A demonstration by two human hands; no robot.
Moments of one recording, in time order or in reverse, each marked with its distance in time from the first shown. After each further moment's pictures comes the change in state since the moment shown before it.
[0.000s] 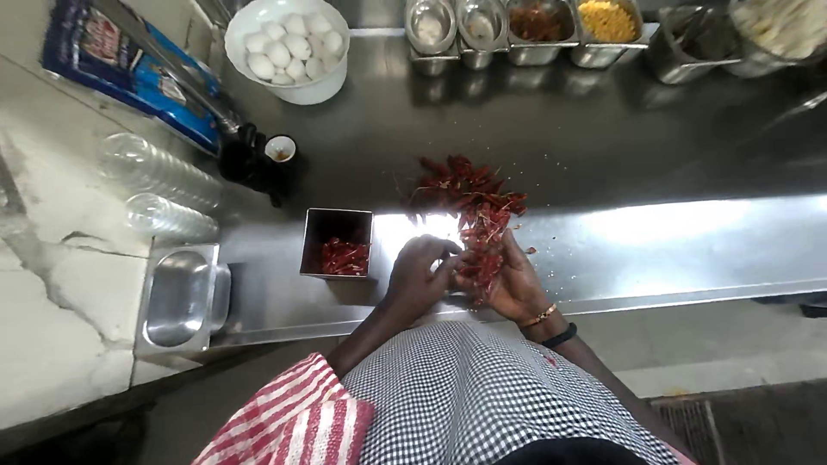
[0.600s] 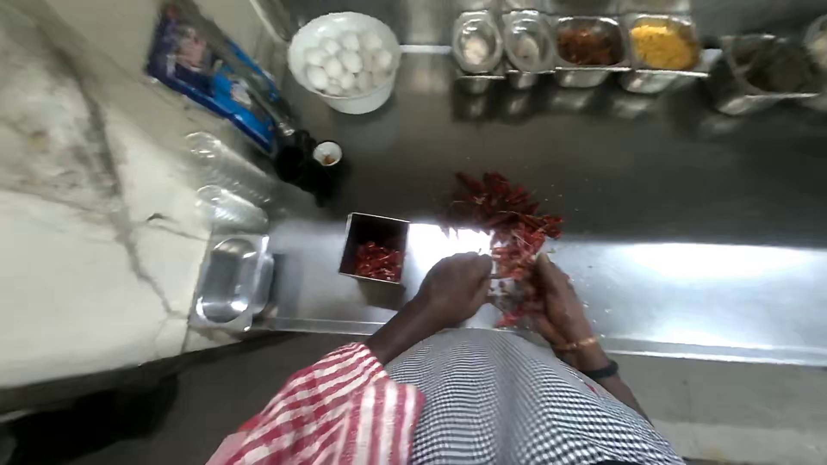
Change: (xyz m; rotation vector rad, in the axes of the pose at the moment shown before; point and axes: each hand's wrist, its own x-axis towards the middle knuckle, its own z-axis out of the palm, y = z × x) left_hand 0.018 0.012 -0.013 0.212 -0.241 0.049; right_hand 0.015 -0.005 -0.013 -0.433 0.273 -0.259
